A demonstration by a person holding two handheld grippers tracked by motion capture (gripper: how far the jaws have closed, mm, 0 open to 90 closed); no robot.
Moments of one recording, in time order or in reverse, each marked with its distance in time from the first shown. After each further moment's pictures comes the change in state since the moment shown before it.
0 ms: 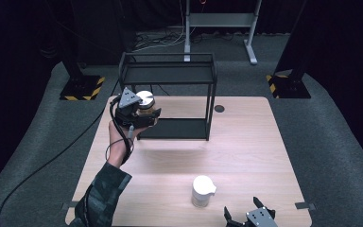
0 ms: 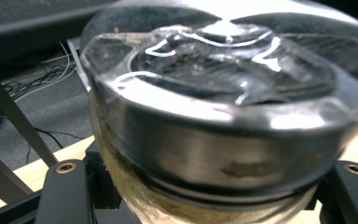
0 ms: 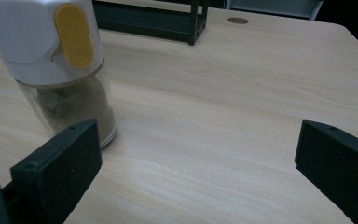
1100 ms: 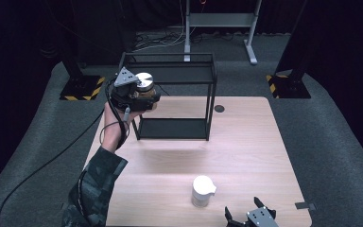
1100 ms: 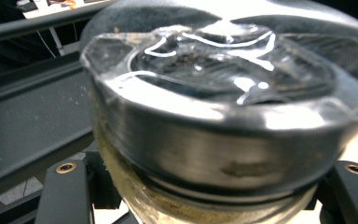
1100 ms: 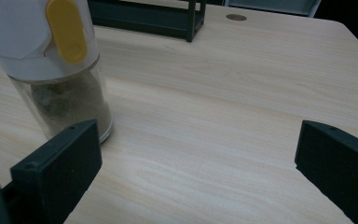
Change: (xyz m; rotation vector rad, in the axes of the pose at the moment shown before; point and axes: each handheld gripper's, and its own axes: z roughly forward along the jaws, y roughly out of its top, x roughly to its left) left arm 0.015 0.055 -0.011 -0.008 -0.044 0.044; right arm 0.000 0.001 0.001 0.010 -0.005 -0.006
